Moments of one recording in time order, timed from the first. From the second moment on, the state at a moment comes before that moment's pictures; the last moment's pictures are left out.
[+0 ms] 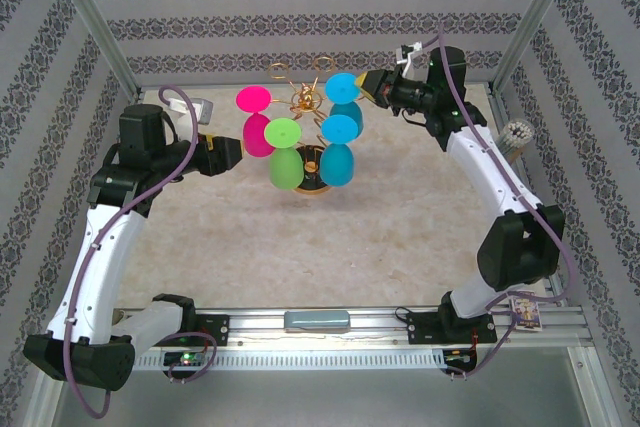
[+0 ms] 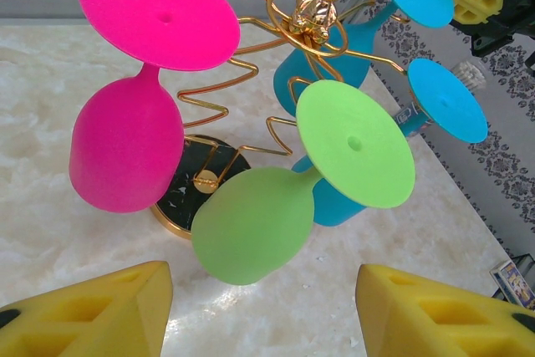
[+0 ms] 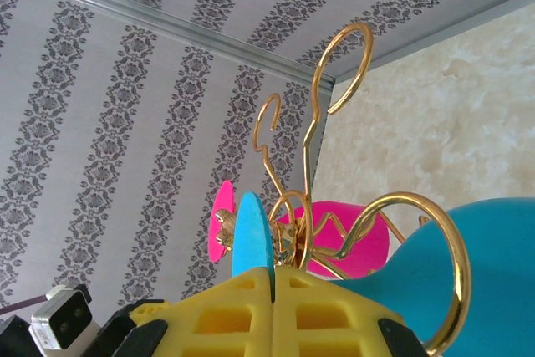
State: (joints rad) left arm -0.10 1.06 1.27 -0.76 0.55 -0.16; right arm 0.18 1.59 1.45 -0.12 -0.84 1.00
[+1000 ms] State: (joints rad) left arm -0.34 1.06 1.28 -0.79 0.50 -0.19; right arm 0.07 1.32 1.18 -0.12 -0.84 1.00
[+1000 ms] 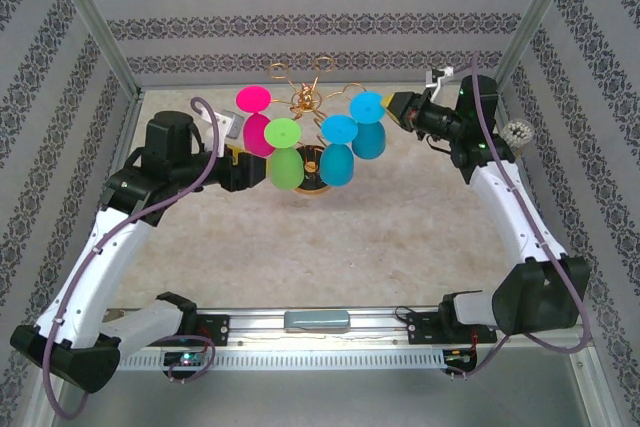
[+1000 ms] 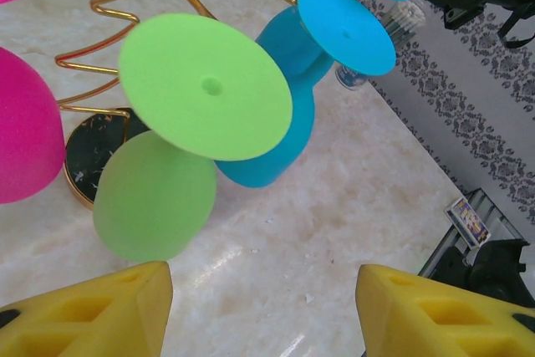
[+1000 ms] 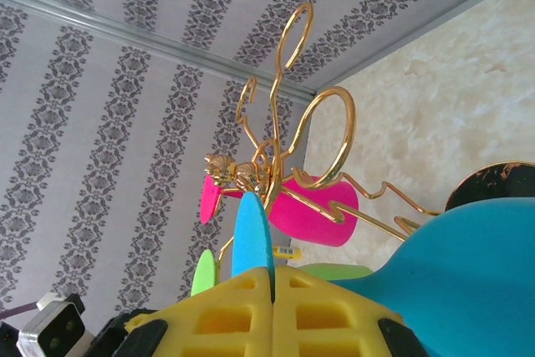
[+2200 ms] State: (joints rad) left arm -0.73 1.01 1.22 -0.97 0.25 -0.52; right arm 0.36 0.79 0.80 -0.42 -0.72 0.72
